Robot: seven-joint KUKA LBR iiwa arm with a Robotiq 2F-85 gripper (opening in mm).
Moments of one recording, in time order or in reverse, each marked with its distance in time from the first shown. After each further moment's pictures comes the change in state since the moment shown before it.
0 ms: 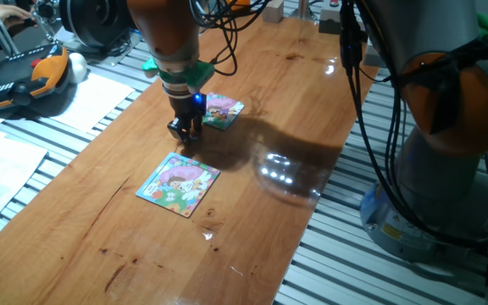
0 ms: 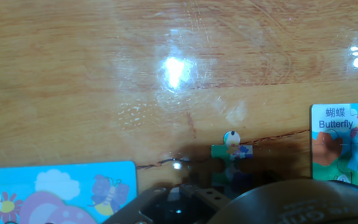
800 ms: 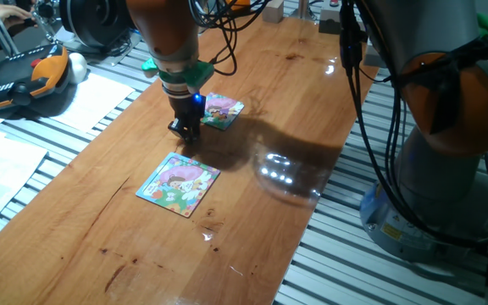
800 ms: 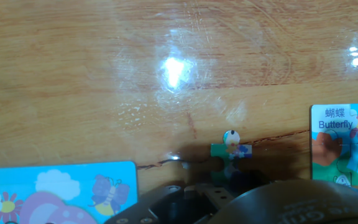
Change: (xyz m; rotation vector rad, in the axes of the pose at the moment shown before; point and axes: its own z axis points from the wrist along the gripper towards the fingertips) arm 0.000 0.000 0.000 -0.001 0.007 -0.012
